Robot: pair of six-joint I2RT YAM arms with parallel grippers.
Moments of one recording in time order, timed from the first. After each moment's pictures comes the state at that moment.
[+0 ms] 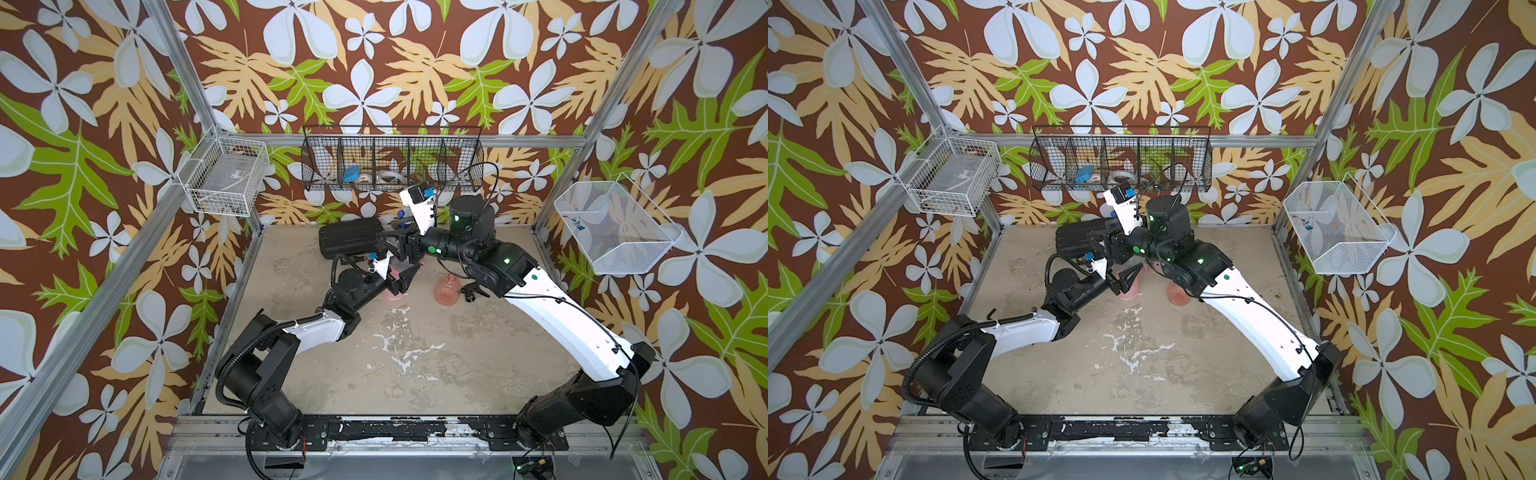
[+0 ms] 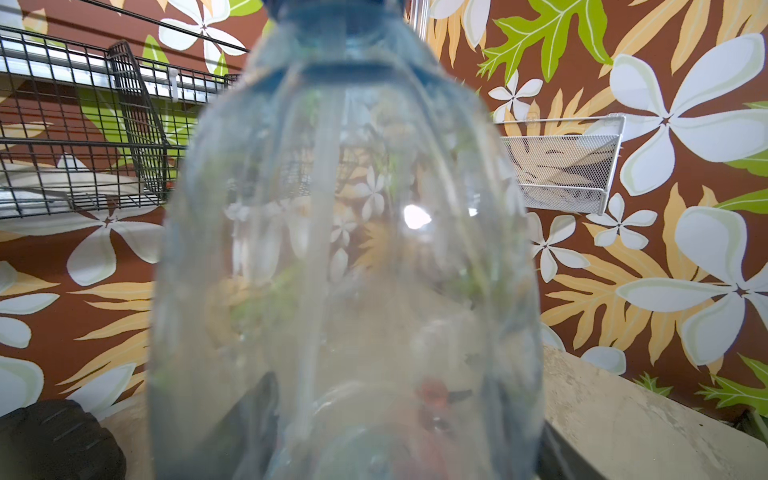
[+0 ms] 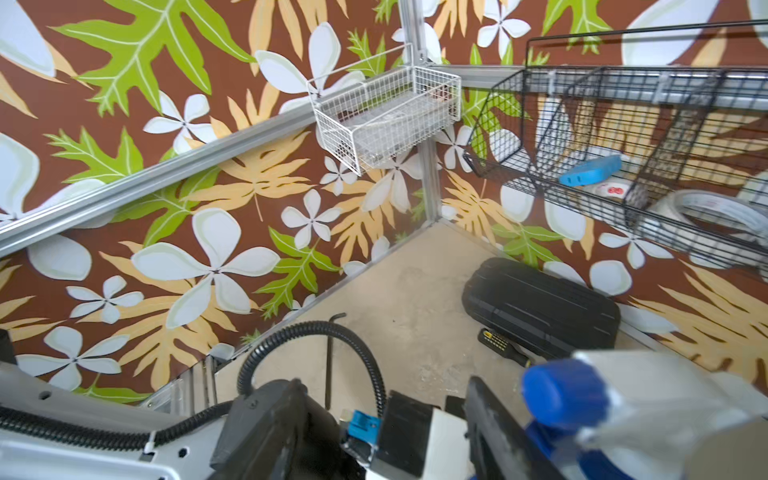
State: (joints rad) left arm -0.58 1.61 0.80 0.99 0.27 -0.13; right arm 0.72 1.53 1.76 -0.44 -0.28 0.13
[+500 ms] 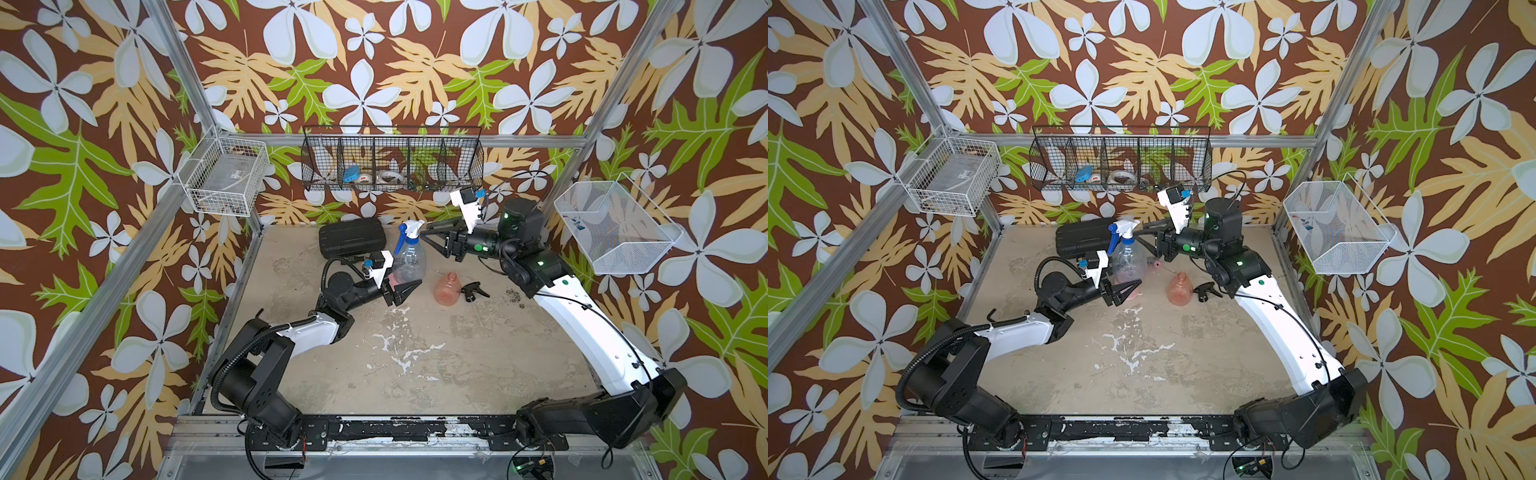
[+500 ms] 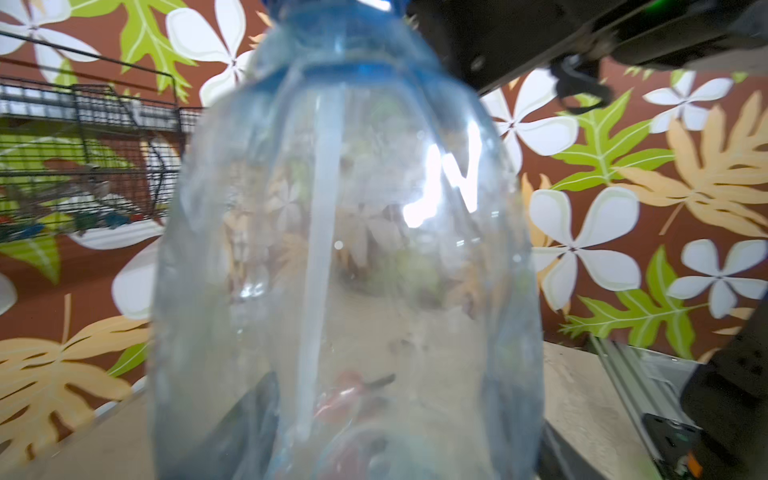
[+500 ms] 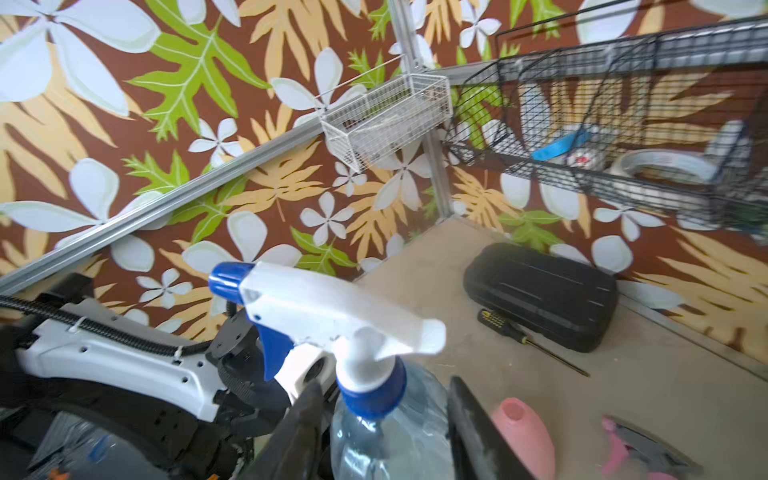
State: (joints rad) left arm -0.54 1.58 0.75 1.10 0.65 -0.20; right arm 0.40 1.41 1.49 -0.26 -0.78 0.21
